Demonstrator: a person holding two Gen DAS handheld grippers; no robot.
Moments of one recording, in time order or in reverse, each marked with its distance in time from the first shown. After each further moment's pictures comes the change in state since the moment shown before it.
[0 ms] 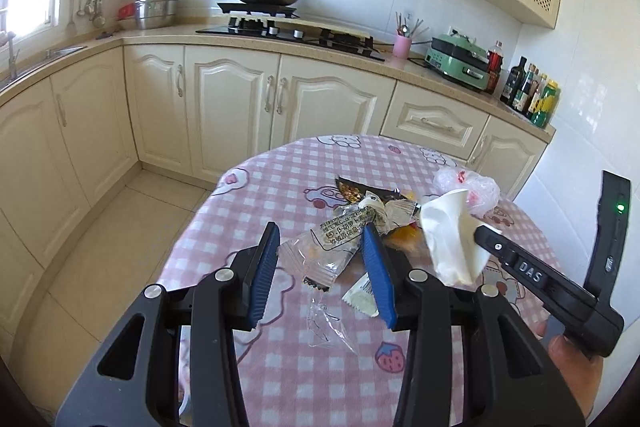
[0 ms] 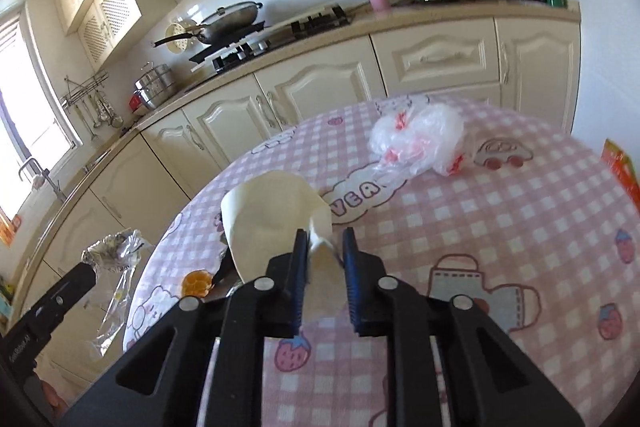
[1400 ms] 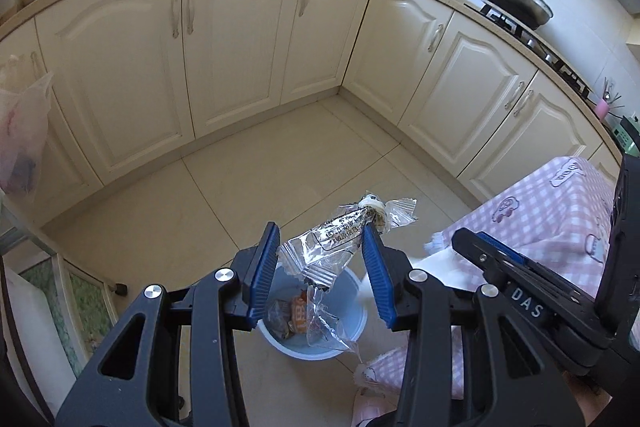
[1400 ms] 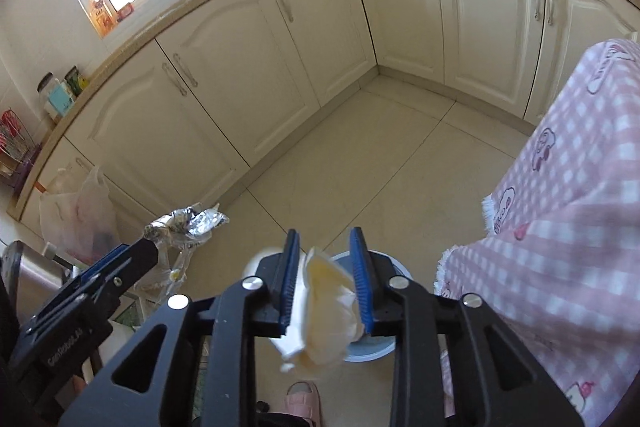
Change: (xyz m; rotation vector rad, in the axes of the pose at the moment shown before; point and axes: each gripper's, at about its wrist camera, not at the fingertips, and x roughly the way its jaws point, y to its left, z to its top) left arm -0.086 0.337 -0.132 -0.468 0.120 0.477; right arm 0.098 0.396 -0.236 -0.467 0.460 0.398
